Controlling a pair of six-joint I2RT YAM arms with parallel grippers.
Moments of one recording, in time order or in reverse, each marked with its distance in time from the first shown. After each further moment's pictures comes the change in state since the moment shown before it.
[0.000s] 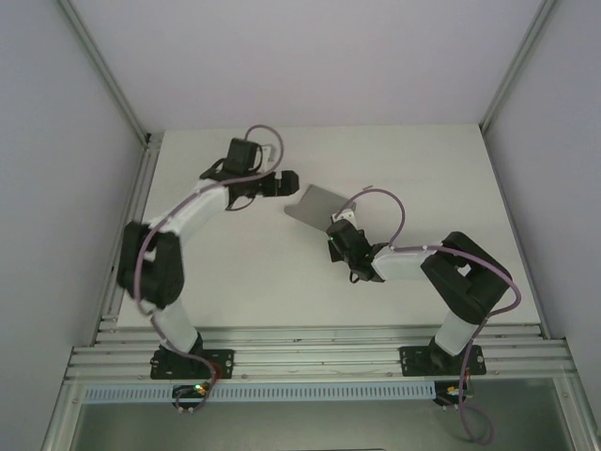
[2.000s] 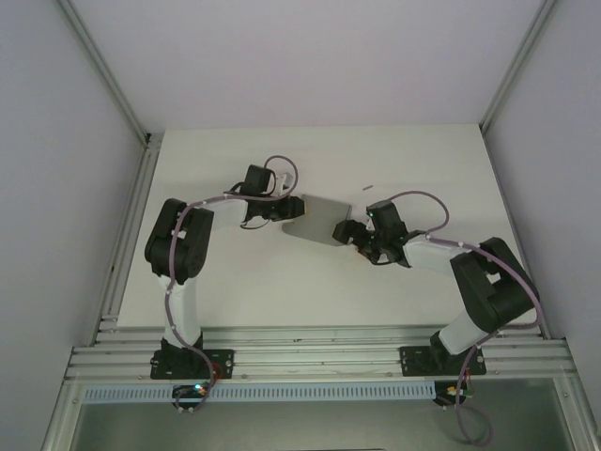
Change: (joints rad) left arm -0.016 0.191 -0.195 0.343 0.241 -0.137; right arm -0.300 -0.111 -0.043 -0.077 -0.715 0.554
